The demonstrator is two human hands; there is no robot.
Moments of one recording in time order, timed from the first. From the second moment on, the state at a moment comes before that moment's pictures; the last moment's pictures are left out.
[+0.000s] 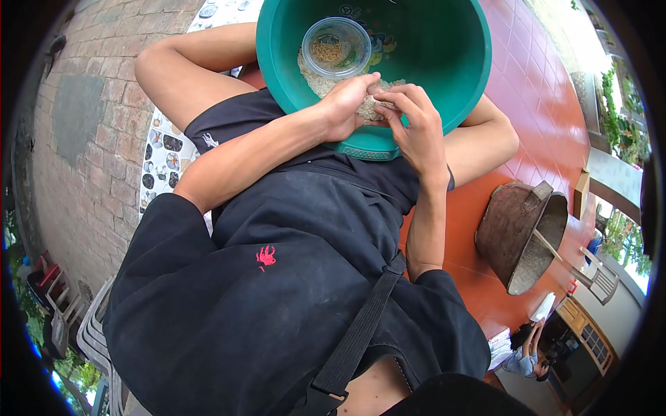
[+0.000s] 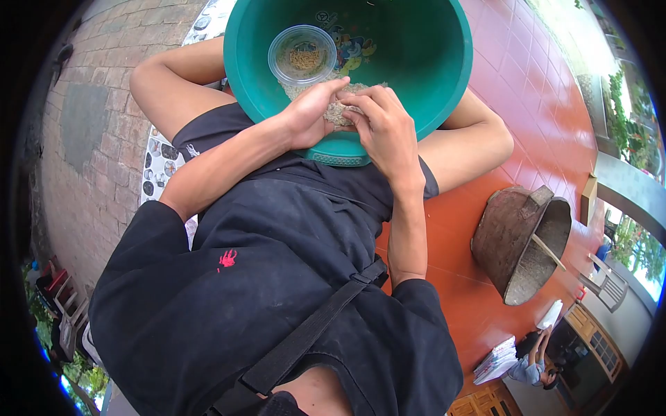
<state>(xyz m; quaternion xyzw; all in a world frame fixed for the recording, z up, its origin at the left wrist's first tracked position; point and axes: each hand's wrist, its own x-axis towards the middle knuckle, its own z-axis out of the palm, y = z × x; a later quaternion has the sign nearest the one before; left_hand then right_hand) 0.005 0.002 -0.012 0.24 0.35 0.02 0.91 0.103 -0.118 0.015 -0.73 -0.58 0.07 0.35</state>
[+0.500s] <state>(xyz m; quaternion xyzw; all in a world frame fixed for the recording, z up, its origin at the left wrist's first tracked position) 0.004 0.001 -0.011 0.27 0.35 -0.01 0.90 0.102 -0.120 0.002 -0.73 -0.57 0.12 0.36</state>
